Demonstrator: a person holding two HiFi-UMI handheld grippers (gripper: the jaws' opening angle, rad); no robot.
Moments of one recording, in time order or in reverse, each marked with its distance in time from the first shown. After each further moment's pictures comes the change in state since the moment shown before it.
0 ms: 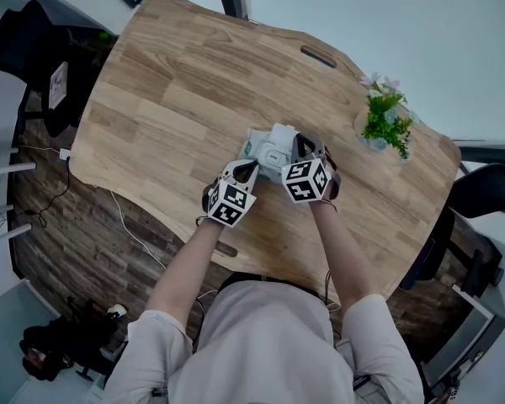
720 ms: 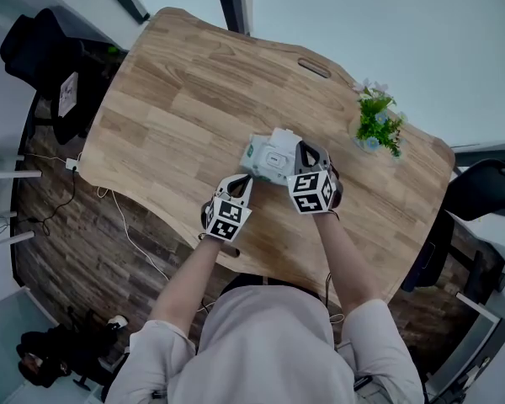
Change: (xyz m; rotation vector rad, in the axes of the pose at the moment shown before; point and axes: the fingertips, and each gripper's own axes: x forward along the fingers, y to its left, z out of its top) left arm -0.049 -0.010 -0.005 -0.060 -0.042 0.097; right arm -0.057 -0.008 0.026 0.047 -0.144 -0.033
